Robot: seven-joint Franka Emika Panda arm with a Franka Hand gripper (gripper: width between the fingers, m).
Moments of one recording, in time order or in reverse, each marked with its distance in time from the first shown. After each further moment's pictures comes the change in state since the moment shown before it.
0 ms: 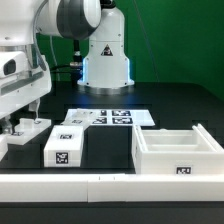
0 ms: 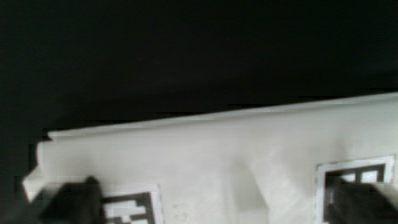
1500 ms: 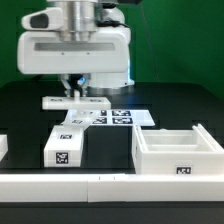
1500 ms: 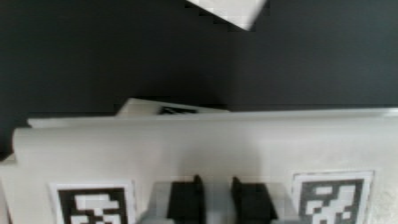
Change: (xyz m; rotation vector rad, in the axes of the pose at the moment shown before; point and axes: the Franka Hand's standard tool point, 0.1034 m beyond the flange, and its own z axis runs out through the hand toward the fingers) arm 0.113 -0.018 -0.064 -0.061 0.078 1.111
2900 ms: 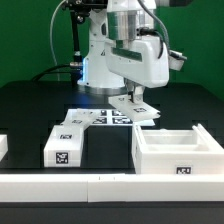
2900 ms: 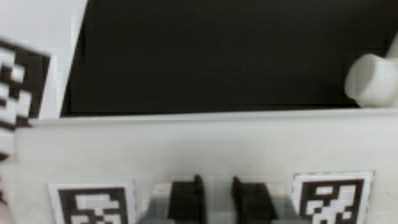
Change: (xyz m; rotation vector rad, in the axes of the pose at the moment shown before) arm 0.006 -0.120 0.003 0.061 -0.071 1.362
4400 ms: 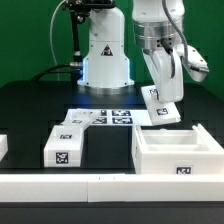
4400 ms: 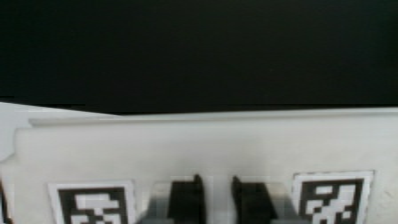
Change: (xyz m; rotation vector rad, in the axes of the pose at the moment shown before) arm -0.055 -0.006 0.003 -0.245 -0.116 0.268
